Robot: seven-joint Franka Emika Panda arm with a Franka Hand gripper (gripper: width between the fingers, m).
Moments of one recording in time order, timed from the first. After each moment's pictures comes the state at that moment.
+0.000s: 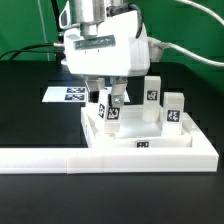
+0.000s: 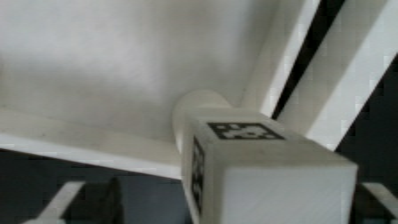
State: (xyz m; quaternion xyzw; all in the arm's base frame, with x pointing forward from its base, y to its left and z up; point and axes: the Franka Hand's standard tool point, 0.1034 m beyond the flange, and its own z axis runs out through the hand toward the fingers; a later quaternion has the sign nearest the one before) arm 0.591 0.005 0.079 -0.86 0.50 -0.08 0.08
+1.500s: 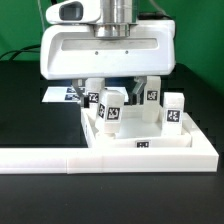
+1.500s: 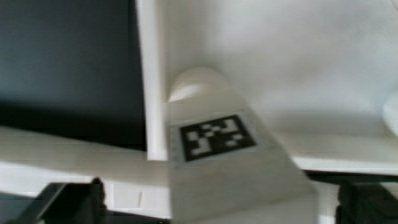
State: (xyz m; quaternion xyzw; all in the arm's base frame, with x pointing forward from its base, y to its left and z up) arm 0.602 0.003 0.079 -0.99 -0.12 -0.08 0.00
